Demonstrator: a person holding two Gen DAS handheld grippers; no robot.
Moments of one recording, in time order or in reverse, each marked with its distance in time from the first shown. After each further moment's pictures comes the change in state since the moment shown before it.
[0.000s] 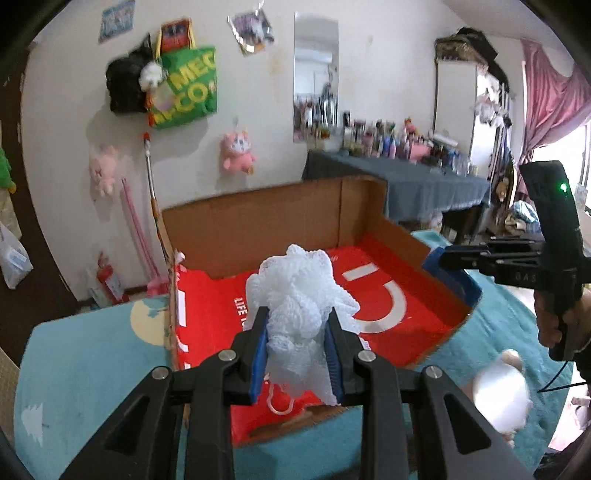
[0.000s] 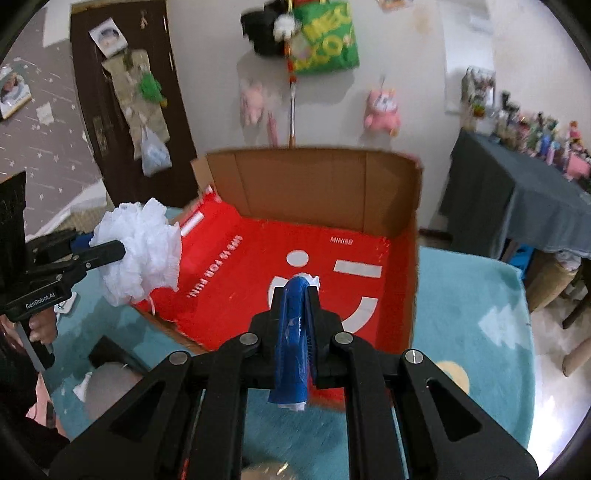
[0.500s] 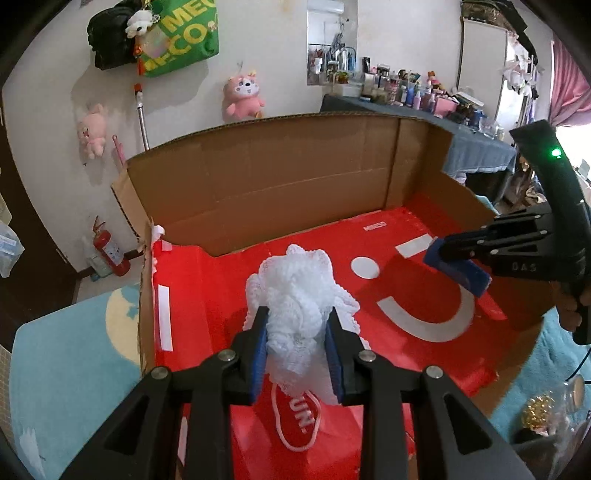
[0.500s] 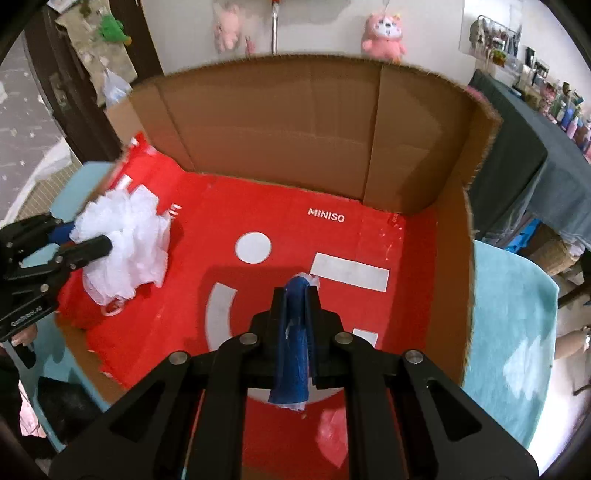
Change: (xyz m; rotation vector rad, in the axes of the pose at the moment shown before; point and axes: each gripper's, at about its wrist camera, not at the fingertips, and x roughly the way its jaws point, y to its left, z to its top) left arm 0.100 0.026 0.011 -0.007 0.194 0.045; right arm 0.137 -0.031 0.042 0.000 0.324 -0.056
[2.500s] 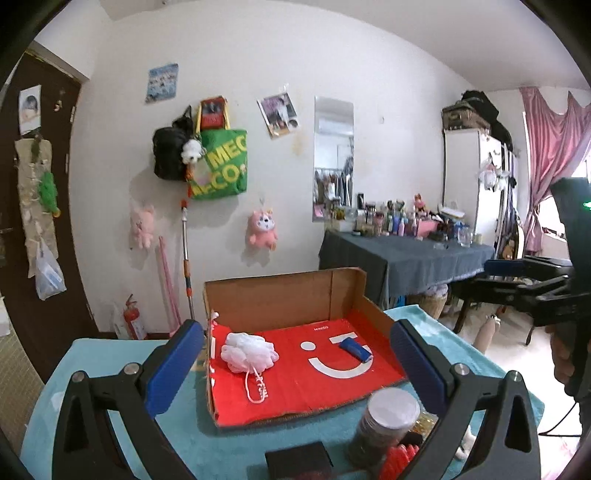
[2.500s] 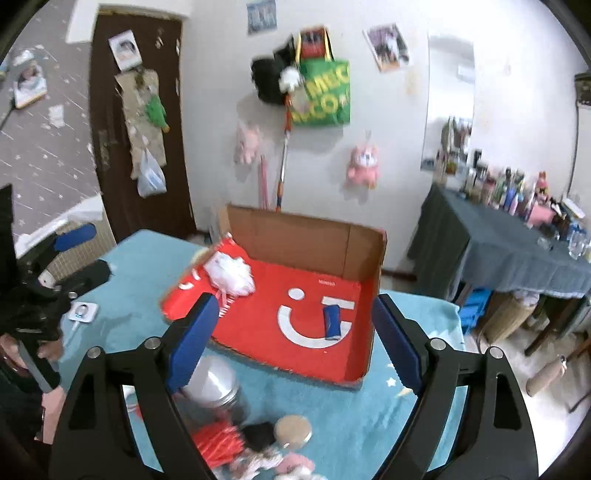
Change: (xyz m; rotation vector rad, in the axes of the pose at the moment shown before) left arm -0.264 -0.068 -0.081 -0.079 -0.546 0.048; right arm -0.276 0.091 -0.140 -0.054 -0.527 -0.082
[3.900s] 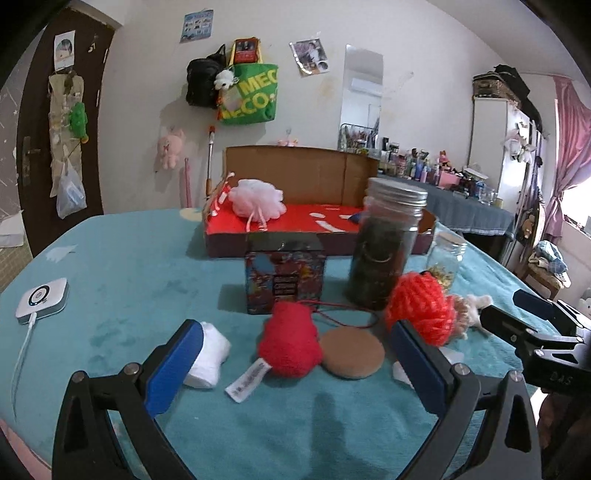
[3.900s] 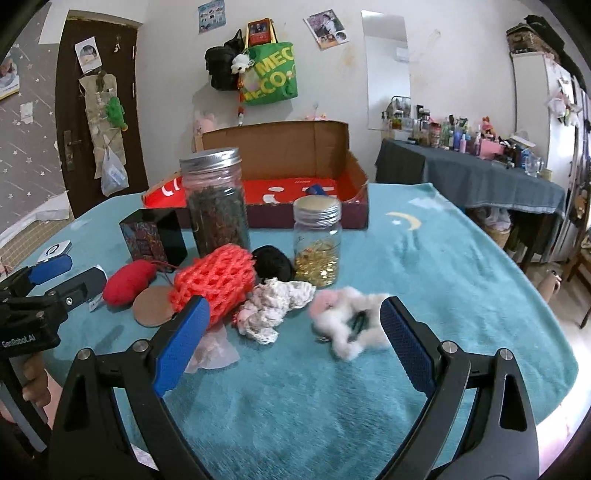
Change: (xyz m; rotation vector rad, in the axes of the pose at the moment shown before) left arm -0.018 -0.024 -0.192 -0.093 0.194 0.107; right arm 0.003 0.054 -0.236 0.163 -0.010 -0.172
